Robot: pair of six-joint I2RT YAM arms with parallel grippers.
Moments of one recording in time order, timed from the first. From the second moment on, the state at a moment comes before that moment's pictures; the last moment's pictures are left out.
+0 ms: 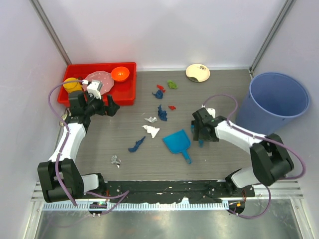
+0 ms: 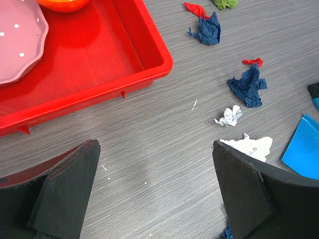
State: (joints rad) left arm 0.13 1.24 0.85 -0.08 0.58 0.05; right arm 0.51 1.37 0.80 -0.61 0.32 0.55
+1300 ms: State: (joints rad) left arm -0.49 1.29 1.35 -0.66 0.61 0.81; right arm 0.59 1.40 1.28 -0.79 -0.28 0.48
